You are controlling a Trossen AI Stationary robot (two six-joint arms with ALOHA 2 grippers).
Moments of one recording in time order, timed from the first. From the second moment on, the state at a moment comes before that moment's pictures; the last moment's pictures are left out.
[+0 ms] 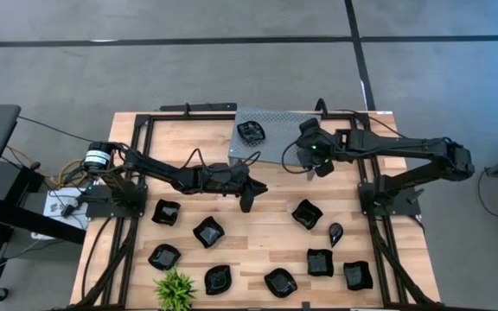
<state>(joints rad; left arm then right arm) -0.06 1.71 0.85 0.58 -0.07 -0.52 -0.23 1.21 0.98 -0.75 0.42 -0.88</state>
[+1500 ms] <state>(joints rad) -0.06 1.71 0.85 0.59 -0.07 -0.48 -0.25 1.24 0.97 -0.66 0.40 -0.55</state>
